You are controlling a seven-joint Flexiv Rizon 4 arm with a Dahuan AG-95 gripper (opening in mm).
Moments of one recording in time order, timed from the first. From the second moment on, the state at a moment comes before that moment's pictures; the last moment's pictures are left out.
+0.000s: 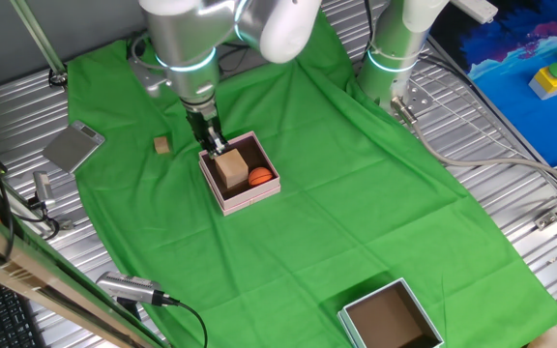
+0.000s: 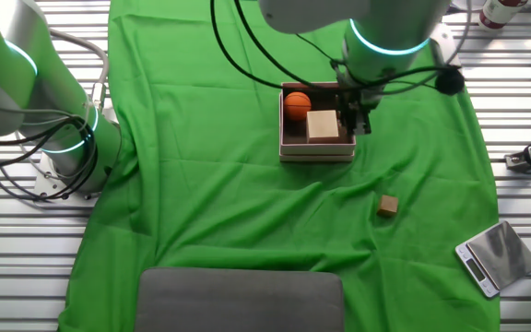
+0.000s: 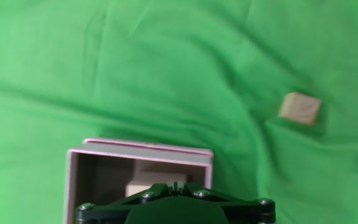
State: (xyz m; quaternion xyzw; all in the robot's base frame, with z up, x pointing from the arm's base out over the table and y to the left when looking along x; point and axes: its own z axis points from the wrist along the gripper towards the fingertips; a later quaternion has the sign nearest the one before) arm 0.507 0.028 0.100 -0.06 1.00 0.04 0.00
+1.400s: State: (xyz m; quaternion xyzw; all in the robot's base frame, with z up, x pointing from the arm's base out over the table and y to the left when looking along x) arm 0.503 0.027 0.095 -0.06 1.00 0.04 -0.01
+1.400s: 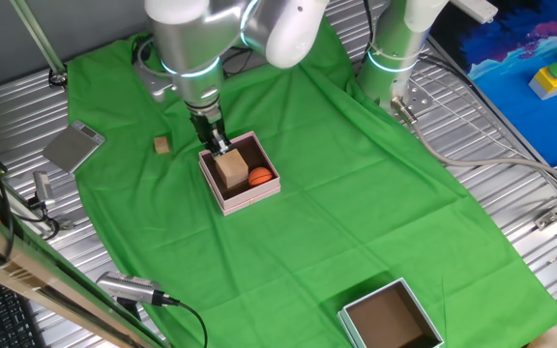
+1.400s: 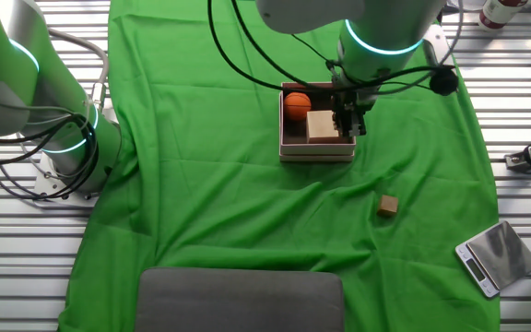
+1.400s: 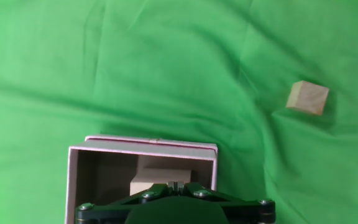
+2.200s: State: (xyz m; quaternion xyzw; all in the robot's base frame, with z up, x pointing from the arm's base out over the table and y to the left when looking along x) arm 0.503 0.028 0.093 -0.10 0.99 0.05 -0.01
